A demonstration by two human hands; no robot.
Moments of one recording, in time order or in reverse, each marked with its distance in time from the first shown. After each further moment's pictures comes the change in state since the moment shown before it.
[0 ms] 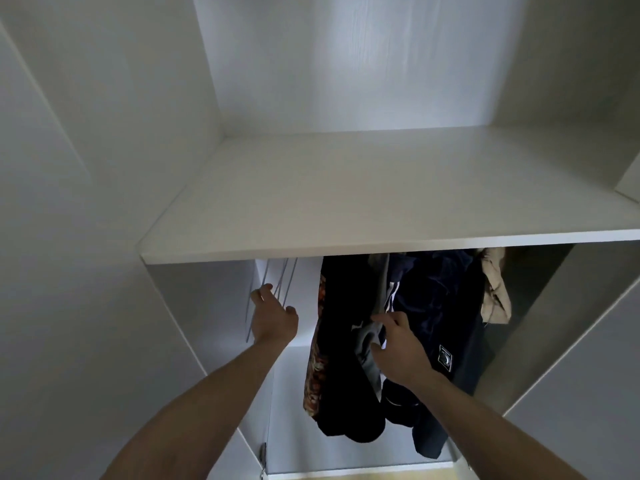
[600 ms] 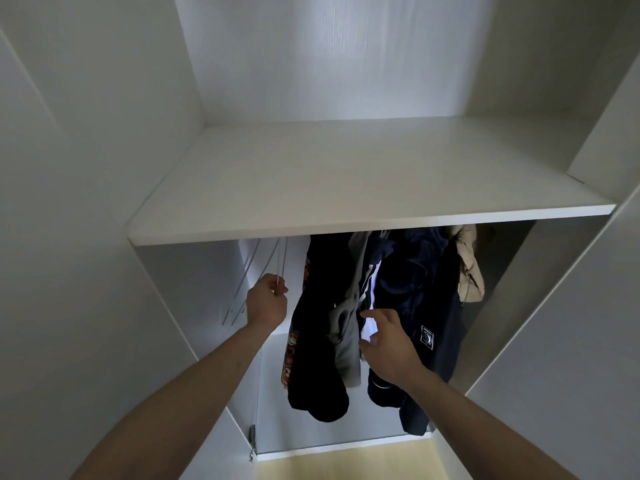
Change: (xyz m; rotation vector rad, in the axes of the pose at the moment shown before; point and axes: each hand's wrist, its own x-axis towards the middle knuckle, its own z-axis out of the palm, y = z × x) left_hand -0.022 0.015 -0.011 -0.378 -0.089 0.028; right_hand -0.050 0.009 0.003 0.141 0.034 0.050
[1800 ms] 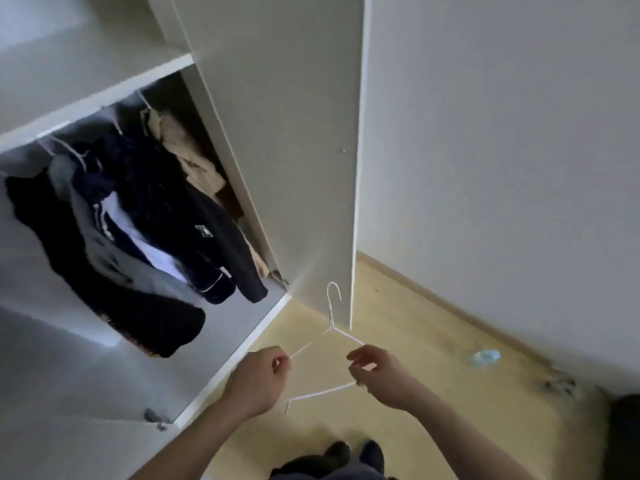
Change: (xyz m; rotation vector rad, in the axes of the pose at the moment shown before) left_hand -0.483 0.010 0.089 0.755 -1.103 0.391; right_hand -0.525 0.172 -0.031 0.568 0.196 0.760
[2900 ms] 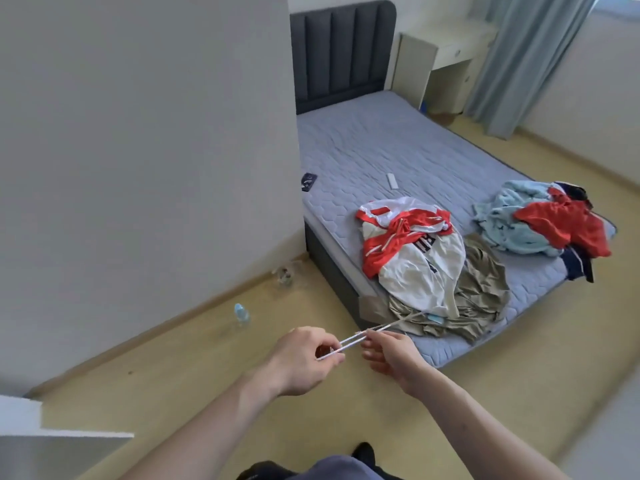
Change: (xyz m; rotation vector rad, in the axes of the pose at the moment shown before) left_hand -0.258 0.359 0.348 0.465 -0.770 1.388; right_hand -0.435 0.352 -0.070 1.326 1.161 0.406
